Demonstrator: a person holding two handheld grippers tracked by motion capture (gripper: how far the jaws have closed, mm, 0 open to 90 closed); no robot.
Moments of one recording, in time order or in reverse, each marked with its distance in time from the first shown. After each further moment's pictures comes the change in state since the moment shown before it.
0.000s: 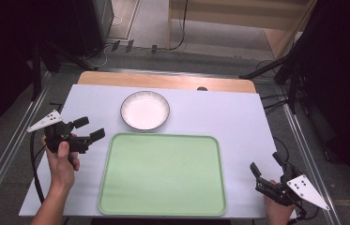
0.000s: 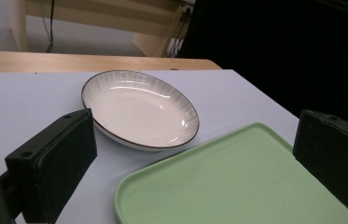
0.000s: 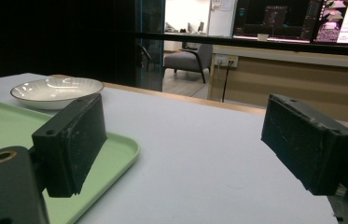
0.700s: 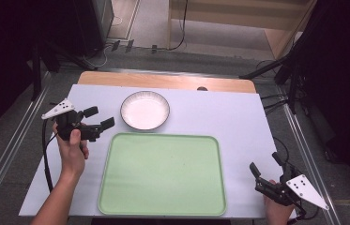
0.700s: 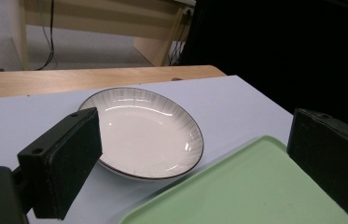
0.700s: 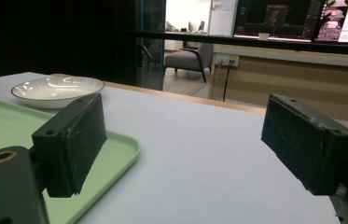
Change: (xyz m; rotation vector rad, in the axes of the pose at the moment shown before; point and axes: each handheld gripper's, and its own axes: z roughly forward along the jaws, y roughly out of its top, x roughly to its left) left arm -0.001 0.020 0.031 0.002 0.009 0.034; right arm 0.000 -0.001 0.001 0.003 0.003 -0.002
